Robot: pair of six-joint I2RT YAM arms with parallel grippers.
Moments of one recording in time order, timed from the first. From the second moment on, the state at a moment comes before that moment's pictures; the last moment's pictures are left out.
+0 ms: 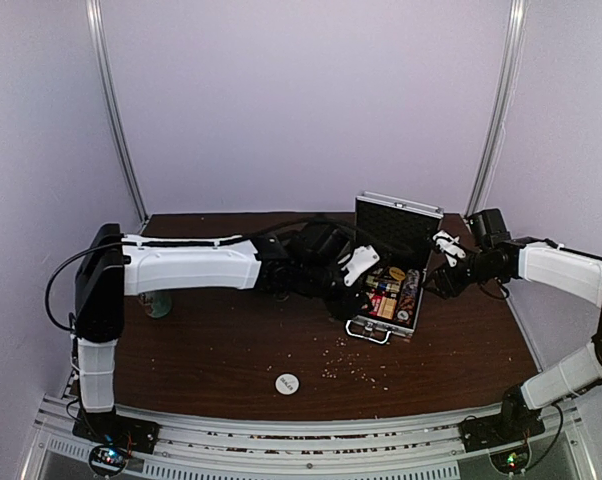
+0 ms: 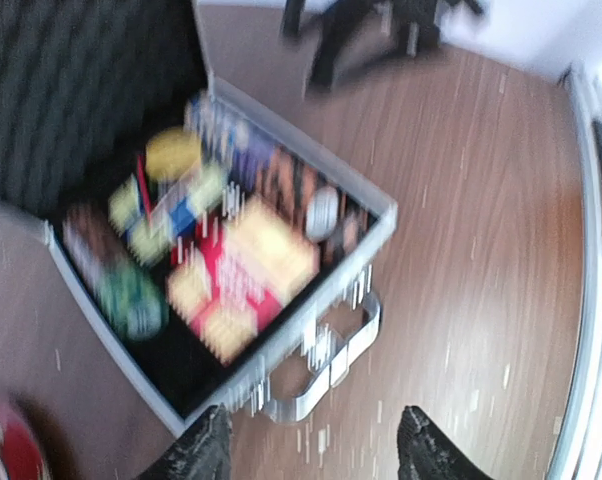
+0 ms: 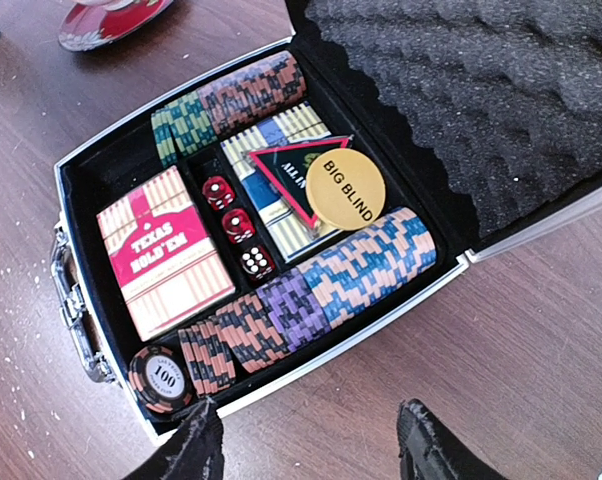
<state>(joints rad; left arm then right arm) -1.08 2.06 1.69 -0.34 0.10 0.11 0.18 1.35 0.86 -0.40 -0.31 -0.36</state>
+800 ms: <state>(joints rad) -1.08 1.99 1.37 -0.82 0.09 0.03 0.18 1.35 0.86 -0.42 -0.33 -0.39</state>
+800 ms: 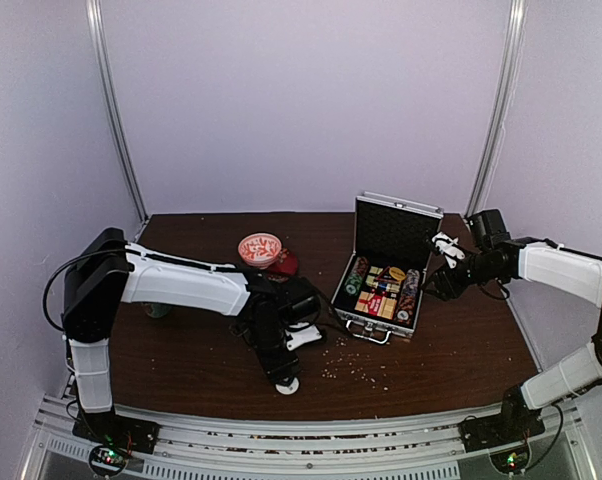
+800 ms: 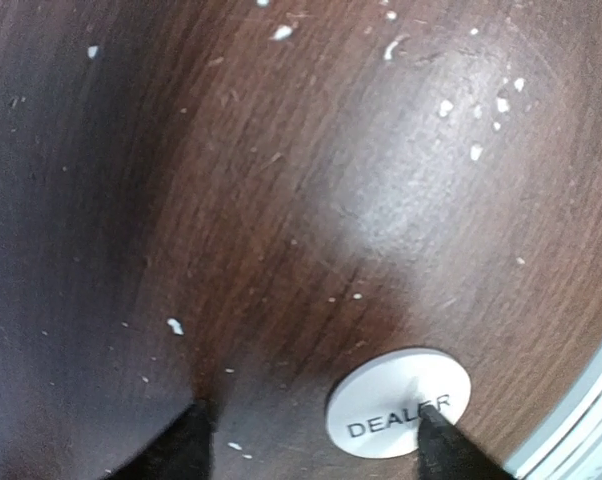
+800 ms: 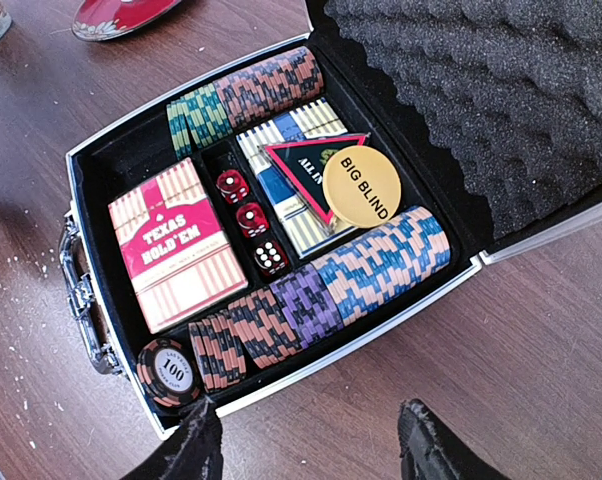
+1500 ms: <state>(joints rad) -1.14 1.94 1.35 -0.81 0.13 0.03 0.18 1.37 0.86 -0.42 -0.35 -0.39</state>
